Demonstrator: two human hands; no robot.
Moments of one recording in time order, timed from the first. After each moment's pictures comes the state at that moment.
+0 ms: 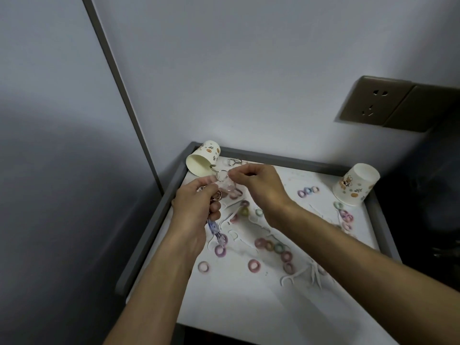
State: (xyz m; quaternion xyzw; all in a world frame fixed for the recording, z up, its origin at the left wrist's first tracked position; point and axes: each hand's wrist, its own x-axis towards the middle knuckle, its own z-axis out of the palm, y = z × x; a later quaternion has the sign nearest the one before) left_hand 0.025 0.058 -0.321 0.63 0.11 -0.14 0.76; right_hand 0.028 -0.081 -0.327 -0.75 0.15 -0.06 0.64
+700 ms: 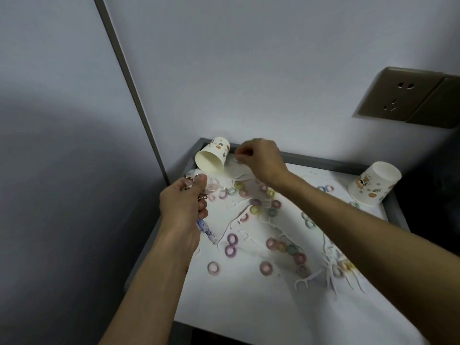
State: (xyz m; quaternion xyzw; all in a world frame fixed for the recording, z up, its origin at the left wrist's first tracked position) left_hand 0.043 0.083 -0.336 0.61 0.20 -0.09 0.76; right_hand 0.102 -0.098 -0.340 -0.94 0.02 -0.09 0.32
